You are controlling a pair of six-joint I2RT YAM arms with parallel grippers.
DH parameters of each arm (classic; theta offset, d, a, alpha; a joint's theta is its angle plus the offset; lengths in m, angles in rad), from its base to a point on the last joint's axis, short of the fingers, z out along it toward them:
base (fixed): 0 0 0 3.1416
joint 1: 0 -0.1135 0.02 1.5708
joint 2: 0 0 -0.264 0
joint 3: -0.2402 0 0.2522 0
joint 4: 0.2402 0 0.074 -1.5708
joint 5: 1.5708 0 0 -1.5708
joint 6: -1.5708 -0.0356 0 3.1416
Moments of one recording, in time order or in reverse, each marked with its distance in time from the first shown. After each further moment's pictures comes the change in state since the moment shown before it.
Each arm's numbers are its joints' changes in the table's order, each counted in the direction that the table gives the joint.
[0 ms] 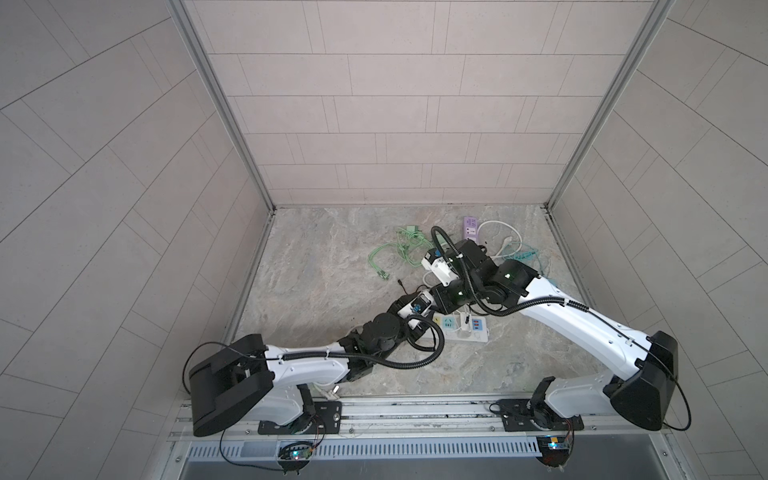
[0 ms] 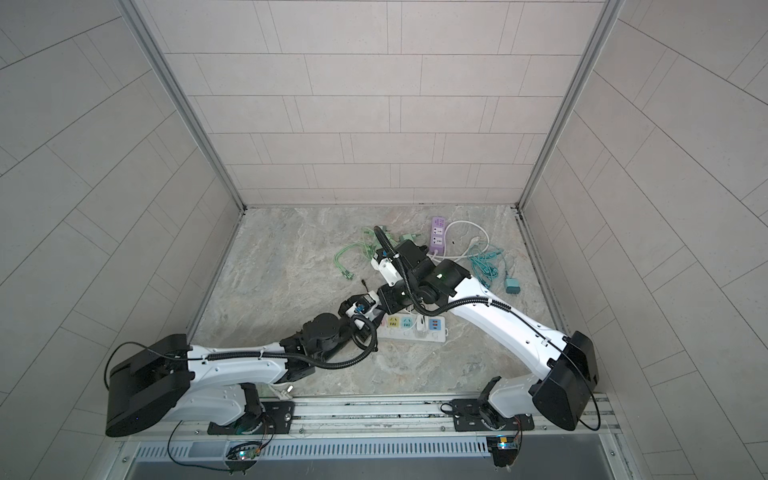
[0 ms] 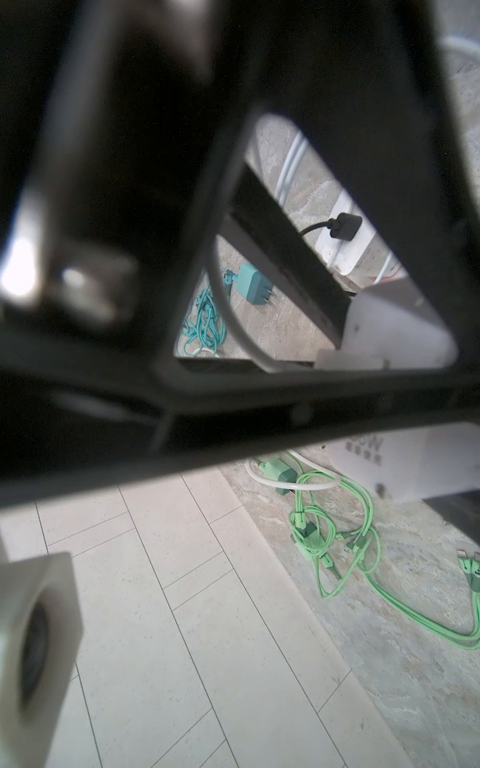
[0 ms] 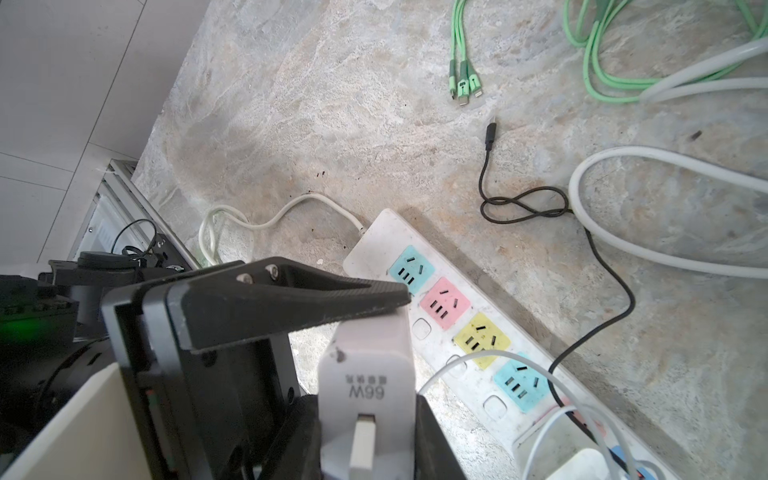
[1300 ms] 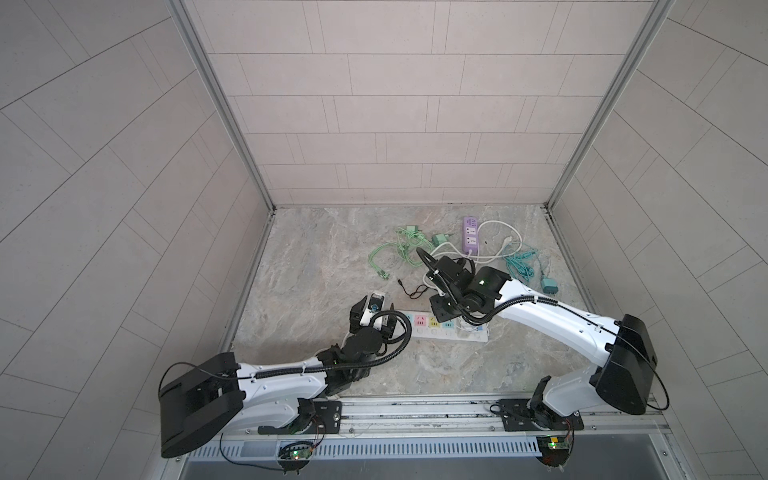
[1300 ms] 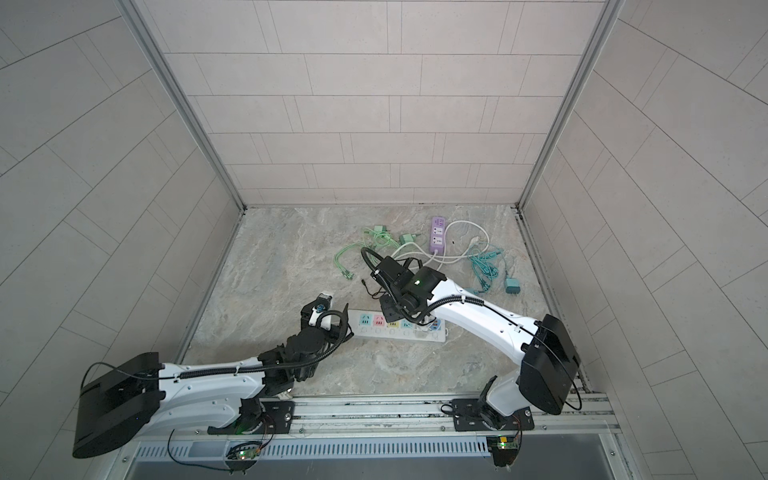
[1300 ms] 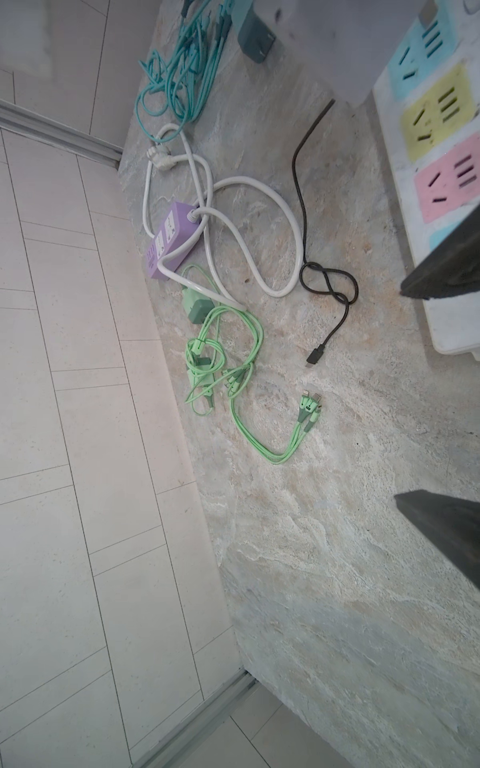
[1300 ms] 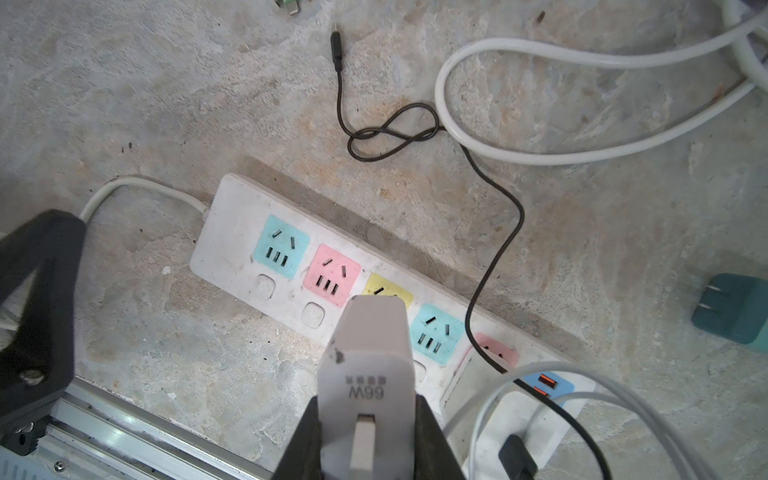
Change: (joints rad) left arm -0.009 -0.188 0.205 0.138 -0.509 0.293; right arm -0.094 0.107 0.055 0.067 0.342 -0.215
